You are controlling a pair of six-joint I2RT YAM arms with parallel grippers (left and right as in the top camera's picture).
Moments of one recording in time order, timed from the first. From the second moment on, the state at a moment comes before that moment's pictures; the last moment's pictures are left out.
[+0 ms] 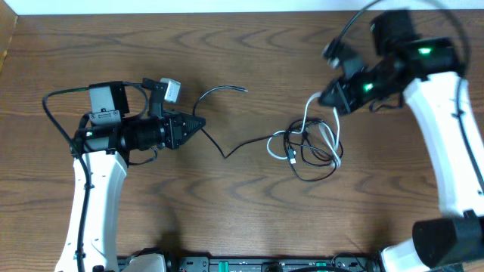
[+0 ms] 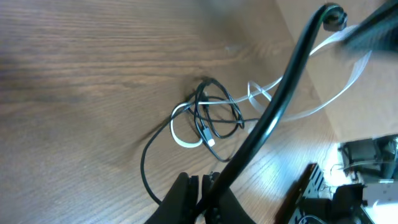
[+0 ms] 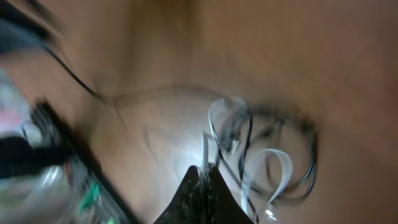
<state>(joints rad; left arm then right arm) 0.13 1.31 1.04 -0.79 0.97 0.15 0.17 1.68 1.83 -1.35 -0.58 -0.28</state>
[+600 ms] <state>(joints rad) -0.08 1.31 1.04 -0.67 0.97 0.16 0.14 1.62 2.31 -1.38 -0.57 -0.10</state>
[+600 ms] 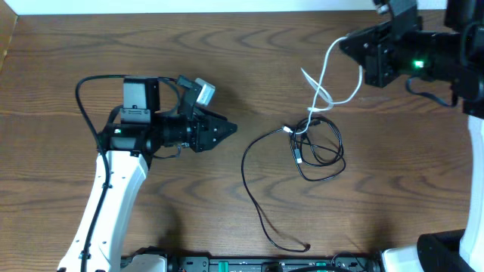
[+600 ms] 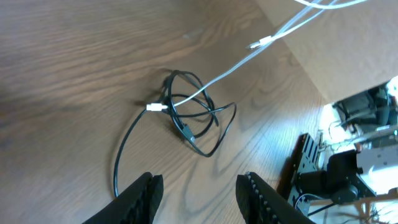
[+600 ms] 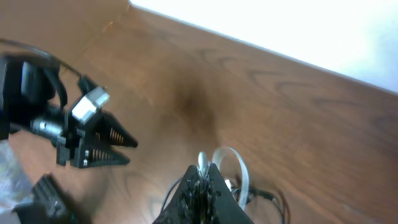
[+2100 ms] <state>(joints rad) -0.54 1.76 1.04 -0.20 0.84 -0.03 0.07 1.62 2.61 -1.67 -0.48 -0.08</state>
